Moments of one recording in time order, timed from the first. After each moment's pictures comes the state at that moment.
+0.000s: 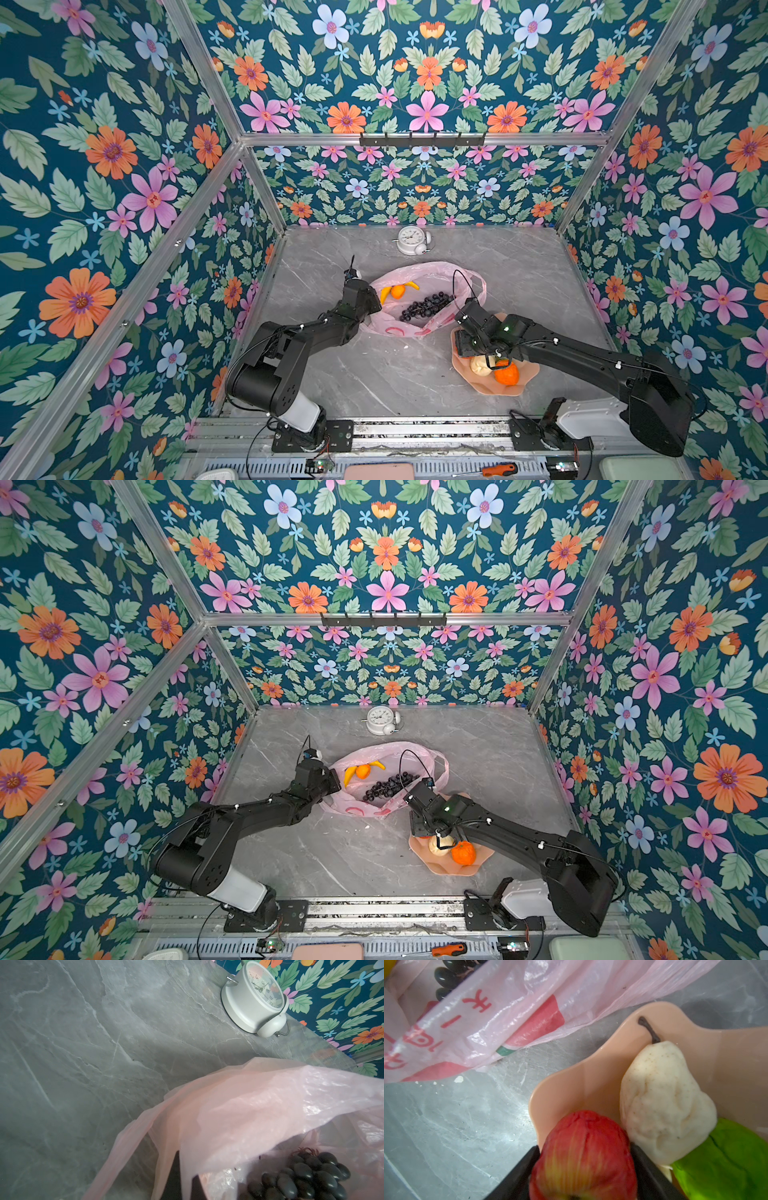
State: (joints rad) left arm -0.41 1.56 0.63 0.29 -0.09 -0.62; right arm 0.83 1.32 0.84 -0.71 0.18 0.68
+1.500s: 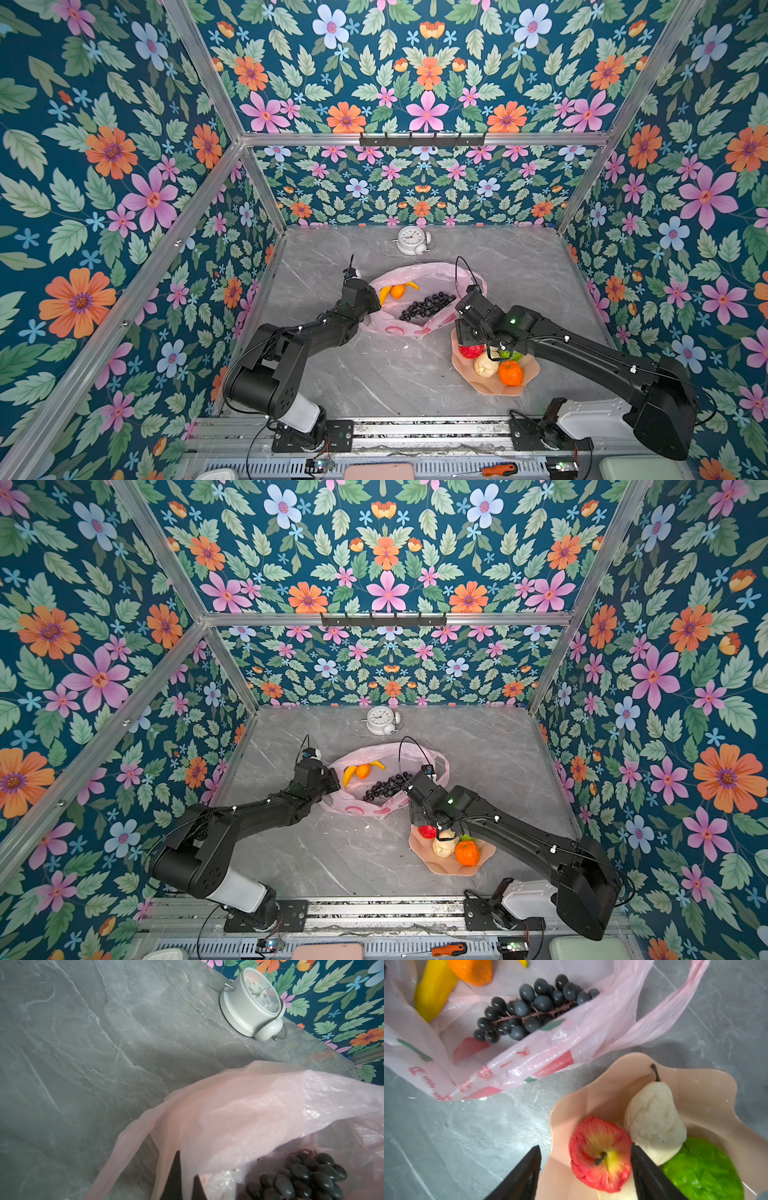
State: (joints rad) left arm -0.41 1.54 0.63 0.29 -0.10 -0.61; right arm 0.83 1.31 1.00 -0.78 0.25 0.63
